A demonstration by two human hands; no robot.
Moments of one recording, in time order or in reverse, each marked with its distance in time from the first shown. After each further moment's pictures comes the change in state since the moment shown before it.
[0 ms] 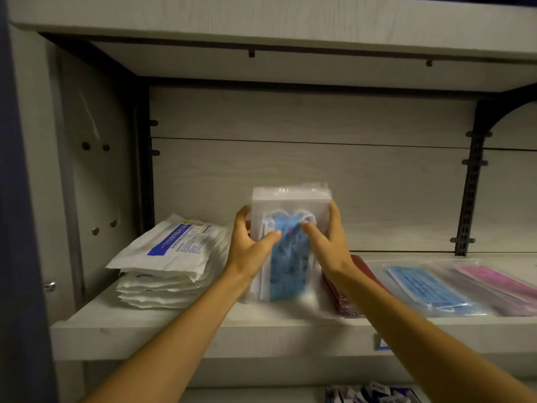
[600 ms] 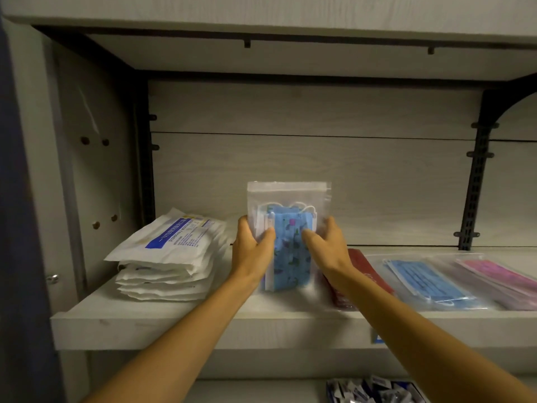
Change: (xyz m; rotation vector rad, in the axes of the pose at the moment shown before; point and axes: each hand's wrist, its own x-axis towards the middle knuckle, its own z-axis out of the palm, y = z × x) left_hand -0.013 -0.007 0.014 0.086 0.080 -0.077; right_hand -0.003 0.011 -0.003 -0.131 0.001 0.220
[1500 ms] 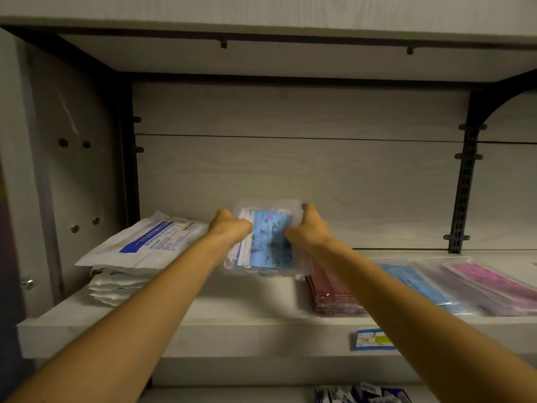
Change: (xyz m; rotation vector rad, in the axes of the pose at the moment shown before) left_hand 0.053 0.027 0.001 0.407 -0.084 -0.325; right_hand 0.023 -0.039 -0.017 -0.315 -0.157 0.124
